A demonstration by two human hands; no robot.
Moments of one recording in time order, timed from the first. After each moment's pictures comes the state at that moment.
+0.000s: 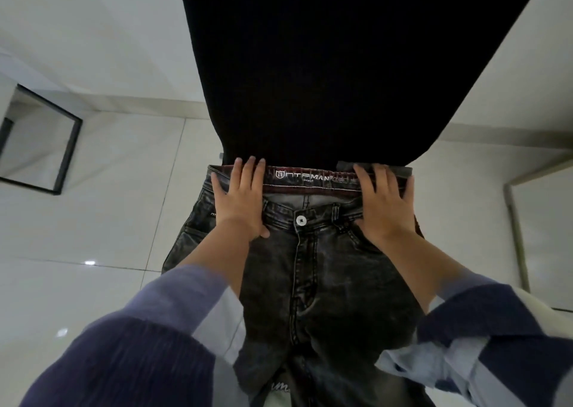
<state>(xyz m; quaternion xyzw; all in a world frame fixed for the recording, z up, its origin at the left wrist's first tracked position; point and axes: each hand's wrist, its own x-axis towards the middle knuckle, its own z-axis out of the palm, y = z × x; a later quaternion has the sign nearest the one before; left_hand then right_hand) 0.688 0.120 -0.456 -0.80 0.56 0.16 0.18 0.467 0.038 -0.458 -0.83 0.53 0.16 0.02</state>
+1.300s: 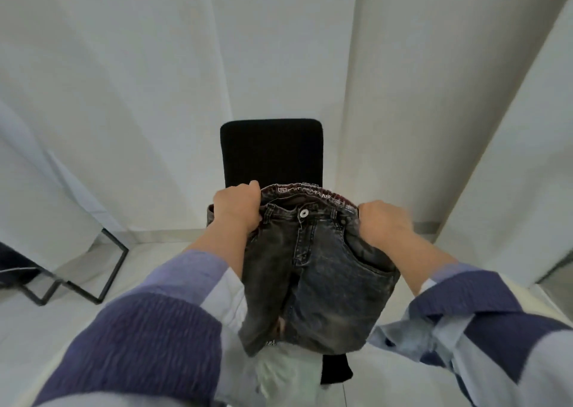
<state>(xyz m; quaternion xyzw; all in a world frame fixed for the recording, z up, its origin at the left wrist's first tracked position) 0.529 0.326 -0.069 -0.80 0.60 -0.09 0.03 0.295 0.260 -0.098 -0.82 0.57 0.03 -0.04</state>
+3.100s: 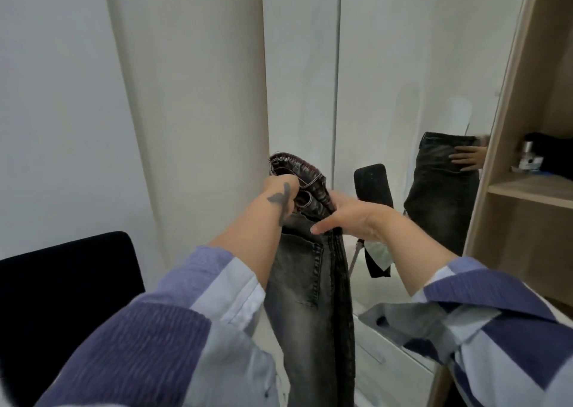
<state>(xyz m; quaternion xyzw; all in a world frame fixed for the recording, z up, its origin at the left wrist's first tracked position) 0.132 0.344 0.126 -0.45 0.57 0.53 -0.43 0.013 0.423 0.102 -0.62 0.55 -0.37 0.41</state>
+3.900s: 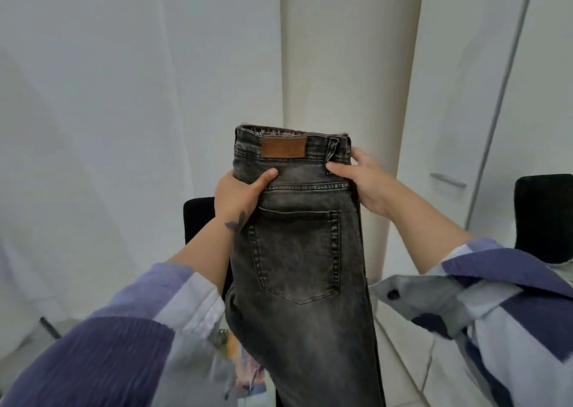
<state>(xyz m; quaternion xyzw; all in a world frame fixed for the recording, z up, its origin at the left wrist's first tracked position) 0.385 0.407 0.081 -0.54 0.50 0.20 -0.65 0.165 0.382 0.117 -0.60 0.32 -0.50 0.53</state>
